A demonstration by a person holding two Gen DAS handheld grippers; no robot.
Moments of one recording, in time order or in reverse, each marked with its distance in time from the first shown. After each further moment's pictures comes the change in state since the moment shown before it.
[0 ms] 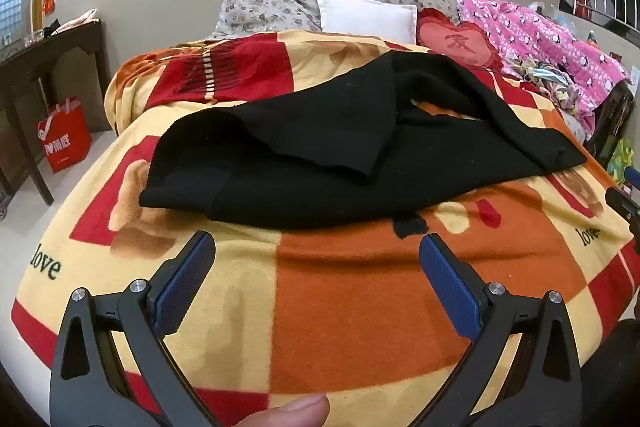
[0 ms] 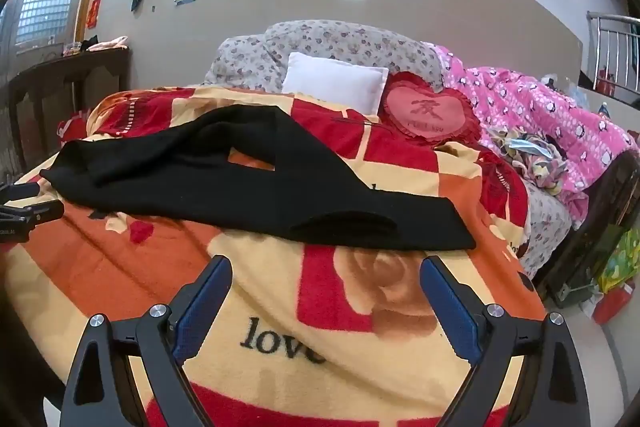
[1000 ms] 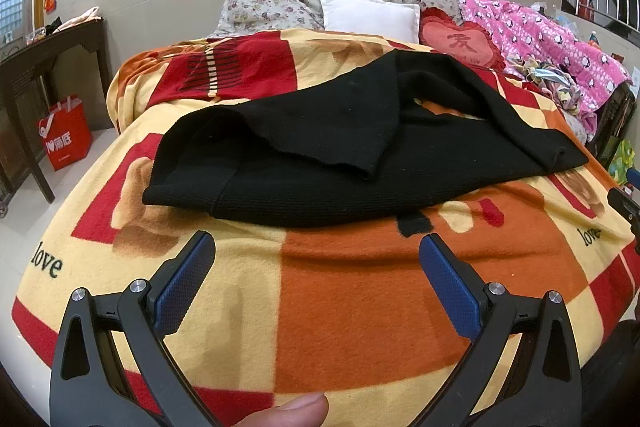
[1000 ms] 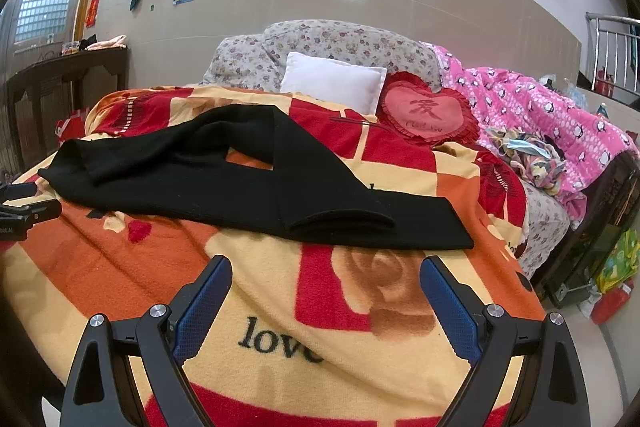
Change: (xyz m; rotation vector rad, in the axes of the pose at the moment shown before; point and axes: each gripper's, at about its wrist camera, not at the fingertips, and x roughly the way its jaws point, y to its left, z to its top) left arm 0.000 0.000 0.000 -0.006 0.003 -0.005; right arm 0.001 -0.001 0.001 0.026 -0.014 0.005
